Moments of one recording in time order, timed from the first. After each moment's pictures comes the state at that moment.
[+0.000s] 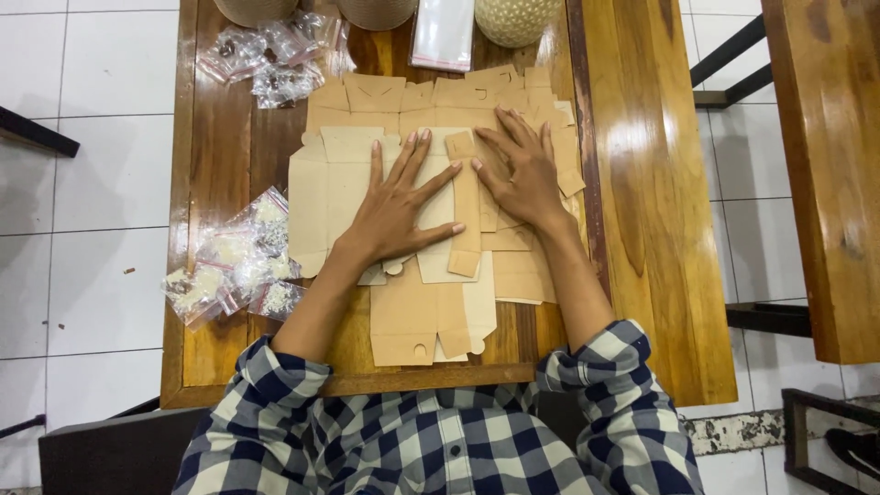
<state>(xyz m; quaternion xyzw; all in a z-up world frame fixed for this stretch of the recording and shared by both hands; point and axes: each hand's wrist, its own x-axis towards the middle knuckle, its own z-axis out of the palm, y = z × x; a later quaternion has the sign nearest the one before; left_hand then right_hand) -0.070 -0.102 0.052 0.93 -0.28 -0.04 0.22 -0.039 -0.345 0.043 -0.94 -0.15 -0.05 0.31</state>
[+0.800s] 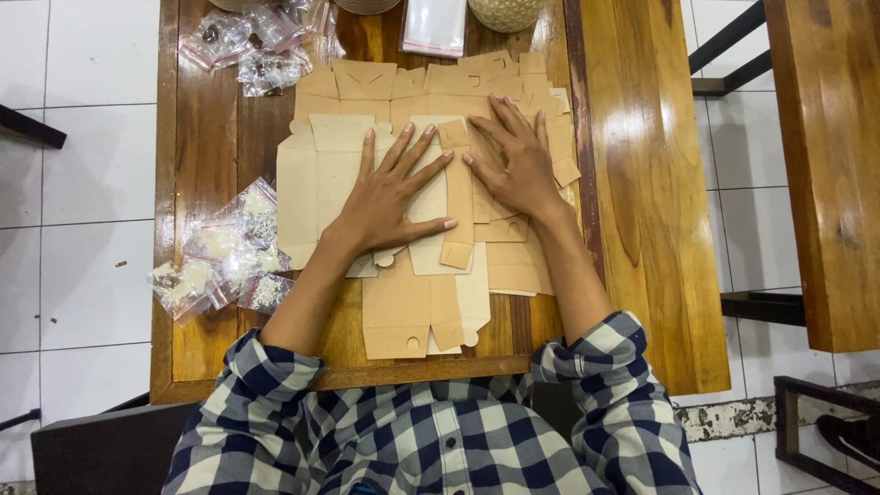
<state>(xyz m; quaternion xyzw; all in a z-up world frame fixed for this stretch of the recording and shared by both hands) -0.068 -0.100 0.056 0.93 -0.29 -0.07 0.20 -0.037 -0.349 0.040 -0.94 -0.16 -0.03 0.31</state>
